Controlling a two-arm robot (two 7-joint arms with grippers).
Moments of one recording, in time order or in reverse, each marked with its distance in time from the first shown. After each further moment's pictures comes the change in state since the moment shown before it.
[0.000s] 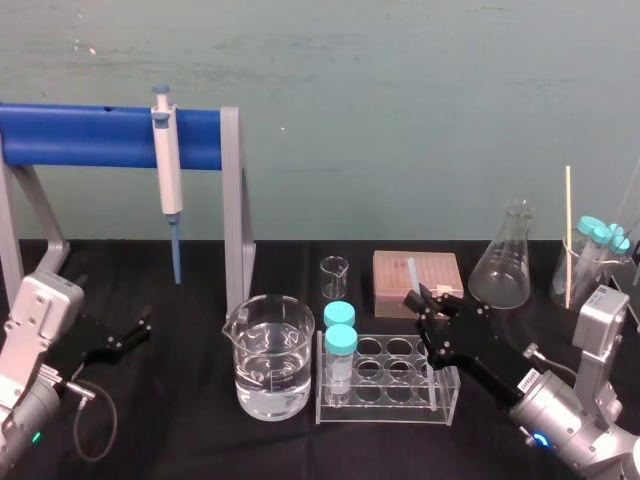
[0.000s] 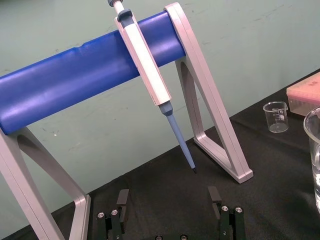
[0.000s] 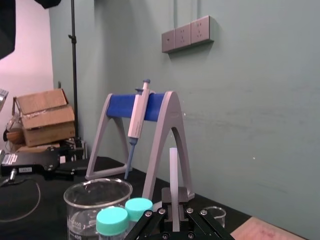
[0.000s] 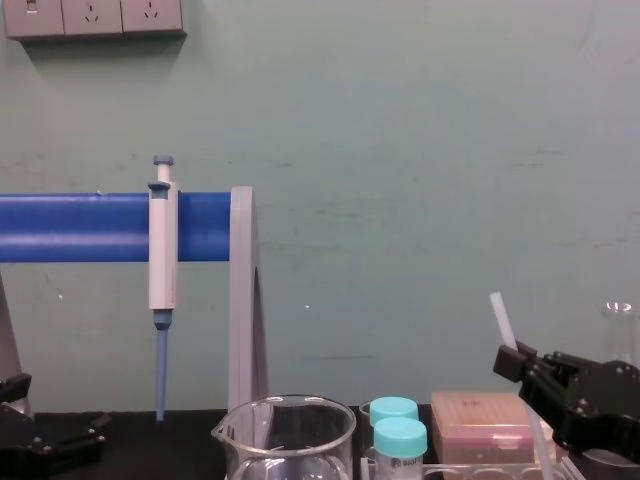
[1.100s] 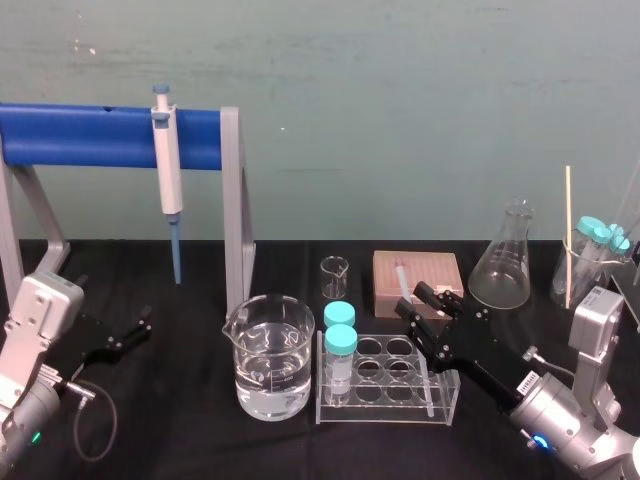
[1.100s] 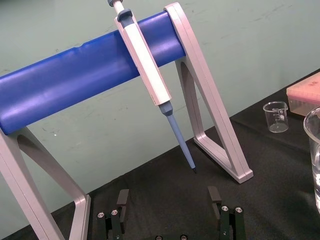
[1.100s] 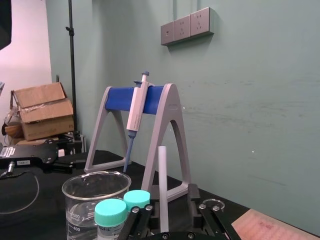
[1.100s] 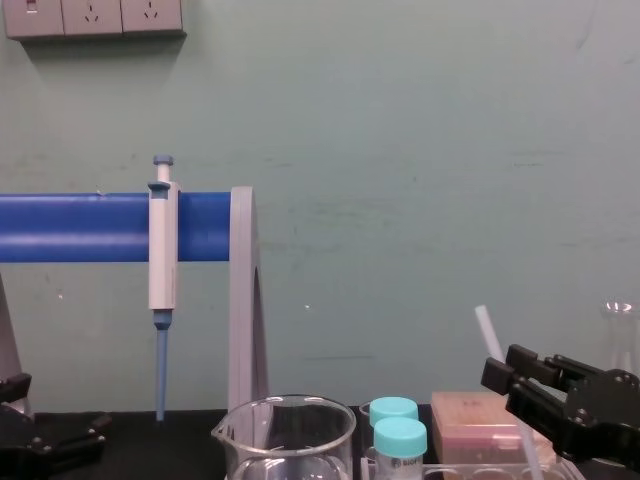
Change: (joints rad) left arm 0.000 0.000 0.000 0.000 0.000 0.000 0.000; right arm -0.001 0.006 -0.005 0.001 -0.016 0.016 -0.014
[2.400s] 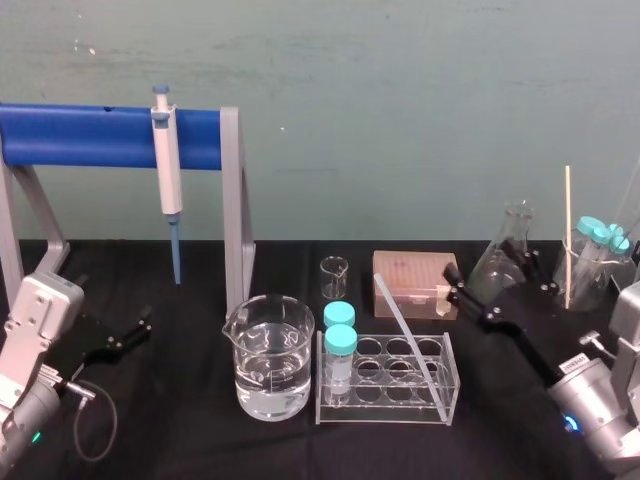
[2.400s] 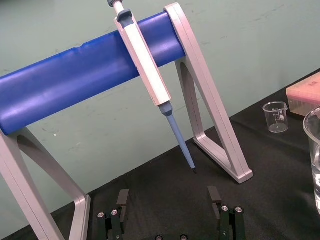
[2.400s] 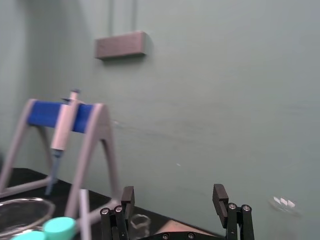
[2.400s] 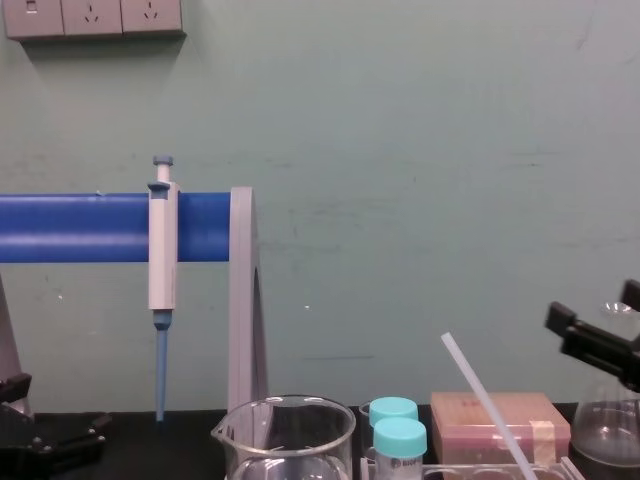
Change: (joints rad) left arm 0.000 0.000 0.000 0.000 0.000 0.000 0.000; right arm -0.104 -0.027 0.129 -0.165 -0.168 -0.005 -0.303
